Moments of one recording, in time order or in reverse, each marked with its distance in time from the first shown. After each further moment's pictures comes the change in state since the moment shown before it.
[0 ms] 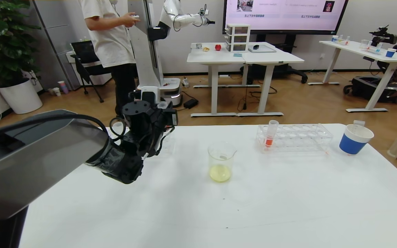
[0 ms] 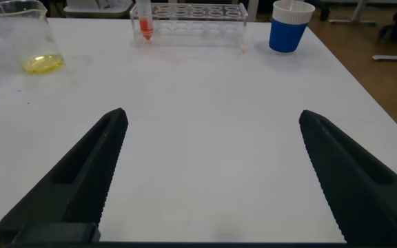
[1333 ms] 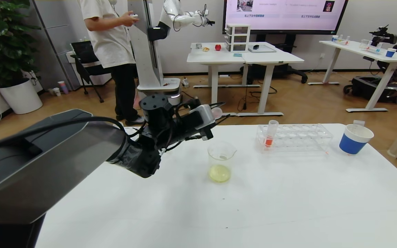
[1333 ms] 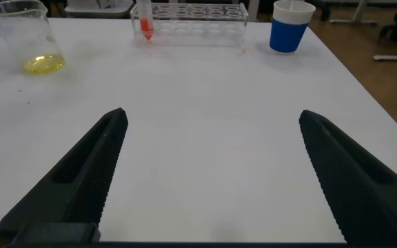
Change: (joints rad) left arm -0.081 0.051 -0.164 0.042 -0.898 0.750; right arm 0.000 0.000 0.000 0.000 0.000 0.000
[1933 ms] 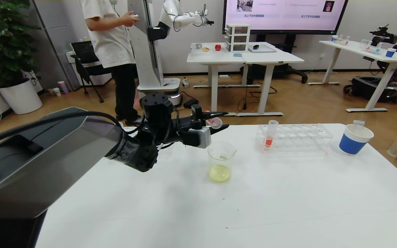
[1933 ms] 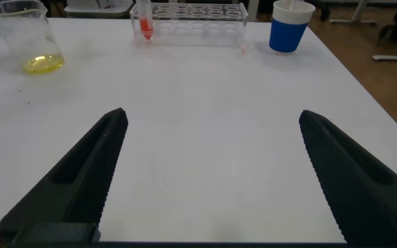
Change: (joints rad) left arm 0.041 0.016 -0.057 0.157 -0.217 0.461; right arm 0.000 0.000 0.000 0.000 0.000 0.000
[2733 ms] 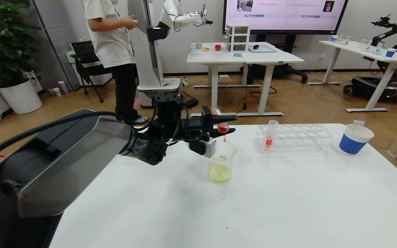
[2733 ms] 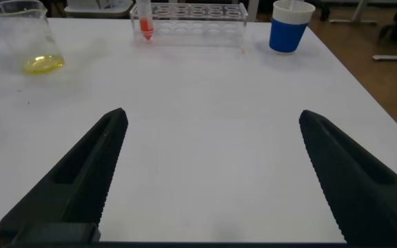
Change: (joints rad) left arm -0.020 0.071 -0.163 0.165 -0.081 0.287; right arm 0.000 0.000 0.000 0.000 0.000 0.000
